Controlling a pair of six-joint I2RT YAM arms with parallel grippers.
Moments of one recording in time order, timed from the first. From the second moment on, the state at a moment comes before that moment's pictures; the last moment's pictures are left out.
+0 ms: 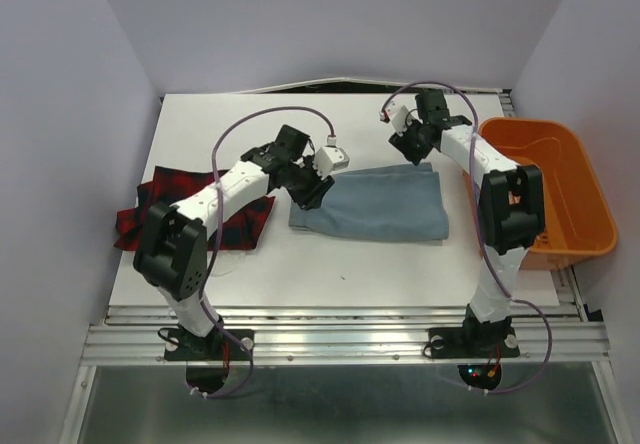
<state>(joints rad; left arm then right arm) -0.53 1.64 1.33 -0.59 0.35 0.43 0.20 1.94 1.58 -0.56 -0.12 -0.71</state>
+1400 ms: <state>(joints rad) -0.47 1.84 1.59 -0.51 0.26 0.29 0.20 1.74 1.29 -0.68 -0.64 -0.26</state>
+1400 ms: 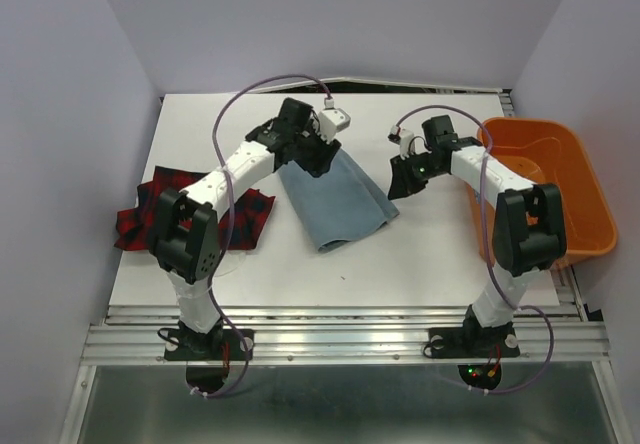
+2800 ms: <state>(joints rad) -0.67 1.78 1.51 -0.51 0.20 0.17 0.26 1.54 0.89 -0.49 -0.81 0.11</state>
